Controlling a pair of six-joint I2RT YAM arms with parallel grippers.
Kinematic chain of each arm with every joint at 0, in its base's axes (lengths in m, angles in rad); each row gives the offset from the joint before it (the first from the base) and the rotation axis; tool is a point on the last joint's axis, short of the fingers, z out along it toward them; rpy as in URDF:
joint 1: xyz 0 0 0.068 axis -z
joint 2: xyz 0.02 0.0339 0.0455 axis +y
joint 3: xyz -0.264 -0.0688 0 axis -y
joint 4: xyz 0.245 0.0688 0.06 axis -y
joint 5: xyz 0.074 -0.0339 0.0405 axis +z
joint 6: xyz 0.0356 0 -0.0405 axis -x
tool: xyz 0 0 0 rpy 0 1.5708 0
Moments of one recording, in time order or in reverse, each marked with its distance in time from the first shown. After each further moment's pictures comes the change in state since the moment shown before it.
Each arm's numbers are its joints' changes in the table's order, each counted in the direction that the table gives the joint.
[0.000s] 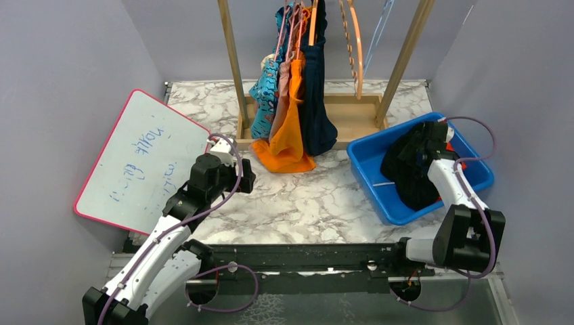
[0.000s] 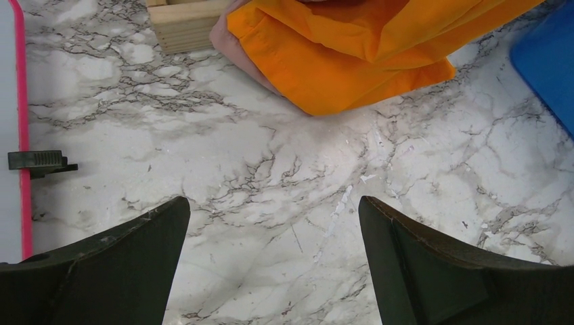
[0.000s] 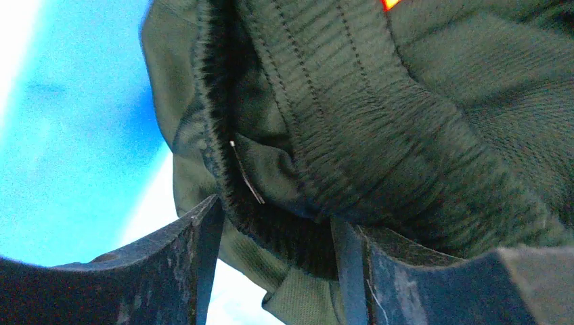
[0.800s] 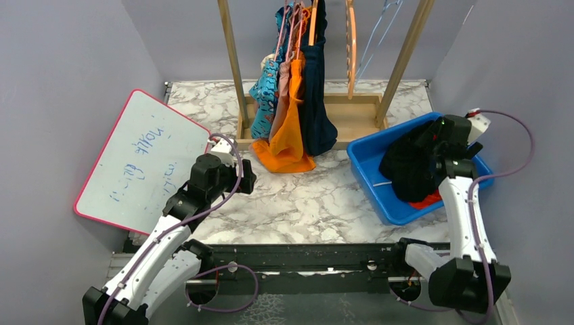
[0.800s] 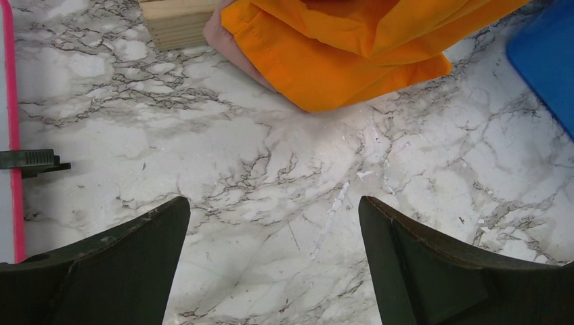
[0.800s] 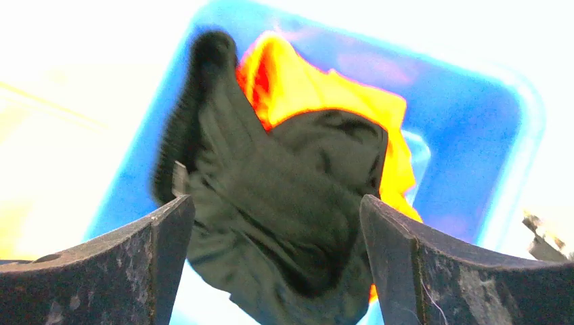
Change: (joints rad) left arm 0.000 0.008 0.000 -0.005 -0.008 0.008; right arm 0.001 -0.209 0.111 -0.113 -0.290 0.013
